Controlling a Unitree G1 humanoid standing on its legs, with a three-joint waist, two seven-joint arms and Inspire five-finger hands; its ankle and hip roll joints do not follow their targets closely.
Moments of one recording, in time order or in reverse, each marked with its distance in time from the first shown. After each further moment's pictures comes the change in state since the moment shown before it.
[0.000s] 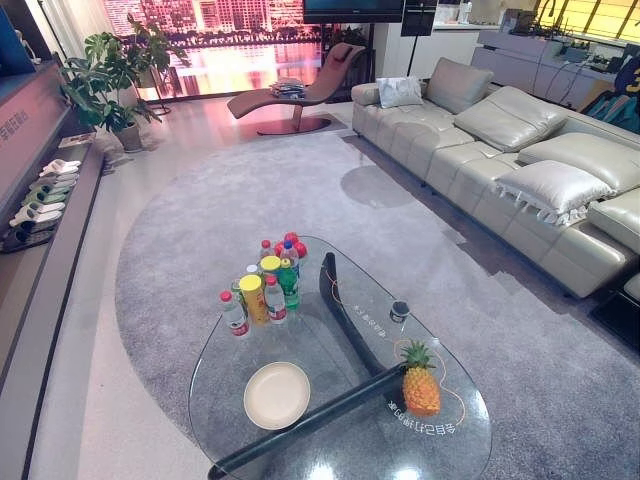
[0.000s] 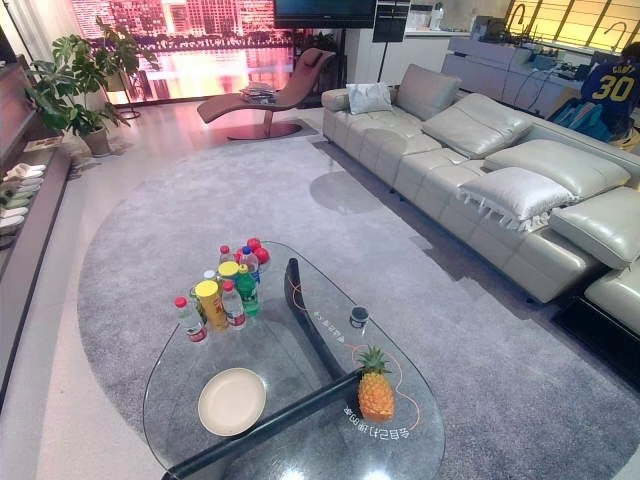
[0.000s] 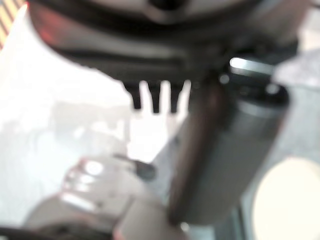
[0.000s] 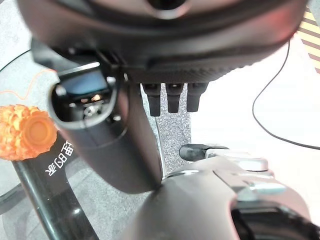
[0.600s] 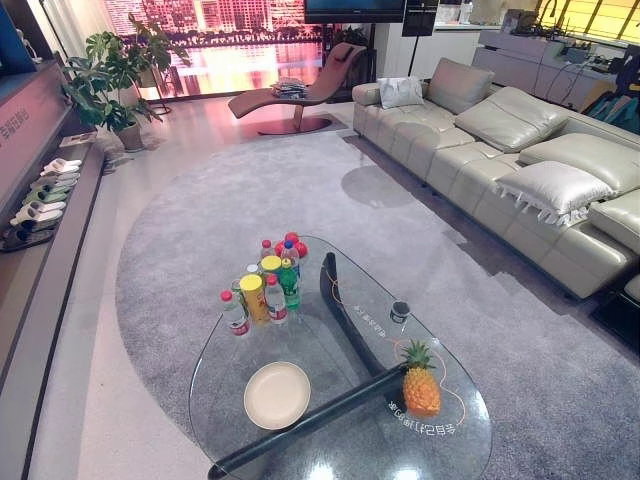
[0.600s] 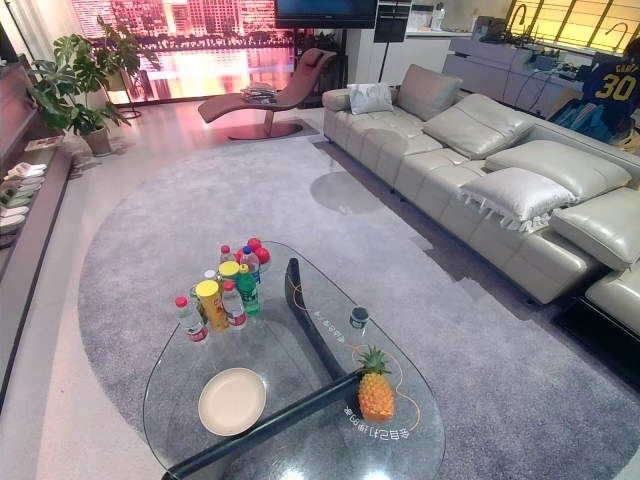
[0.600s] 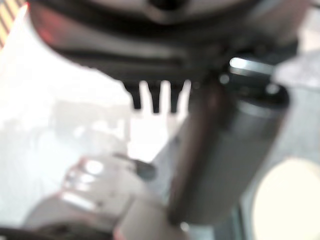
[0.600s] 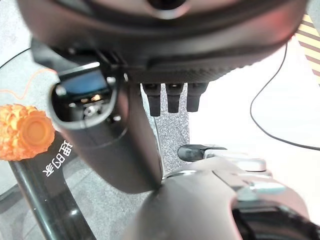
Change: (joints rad) left arm 0.000 0.000 0.005 0.001 0.000 -0.004 -0.003; right arm -0.005 0.001 0.001 0.000 0.000 0.020 -0.007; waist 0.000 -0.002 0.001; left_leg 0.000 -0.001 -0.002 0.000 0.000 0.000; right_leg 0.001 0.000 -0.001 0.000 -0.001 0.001
